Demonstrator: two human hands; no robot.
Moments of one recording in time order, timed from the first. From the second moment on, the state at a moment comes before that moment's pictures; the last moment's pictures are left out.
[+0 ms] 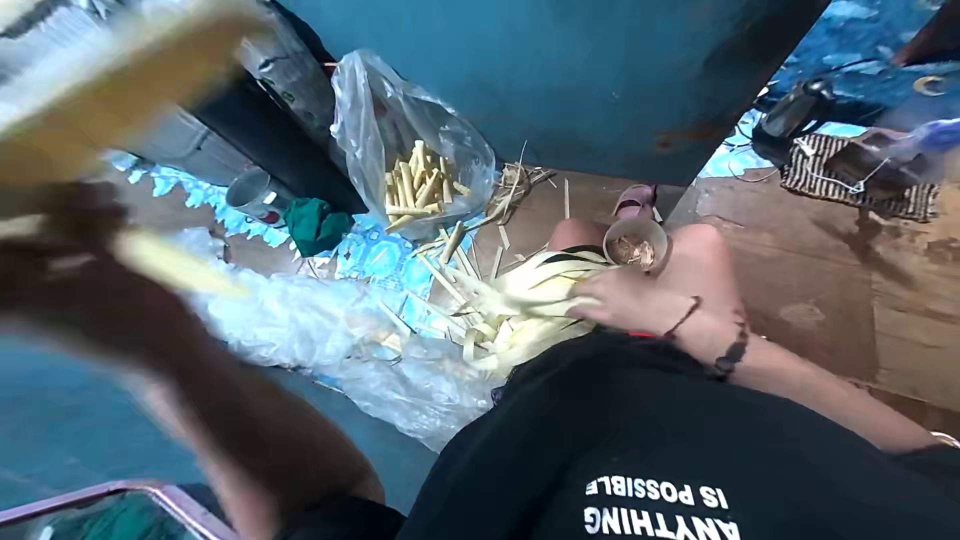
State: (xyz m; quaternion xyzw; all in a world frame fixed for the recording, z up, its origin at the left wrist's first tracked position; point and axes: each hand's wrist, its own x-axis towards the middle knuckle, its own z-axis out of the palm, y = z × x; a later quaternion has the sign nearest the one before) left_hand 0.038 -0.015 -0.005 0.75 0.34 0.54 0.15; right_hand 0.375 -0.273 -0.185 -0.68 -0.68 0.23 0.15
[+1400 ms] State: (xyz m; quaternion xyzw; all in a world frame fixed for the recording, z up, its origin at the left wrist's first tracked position) left_hand 0.218 -0.101 -0.207 0.65 0.15 0.31 0.68; right_hand 0.438 -0.319 -0.206 -0.63 -0.25 0.59 0.44
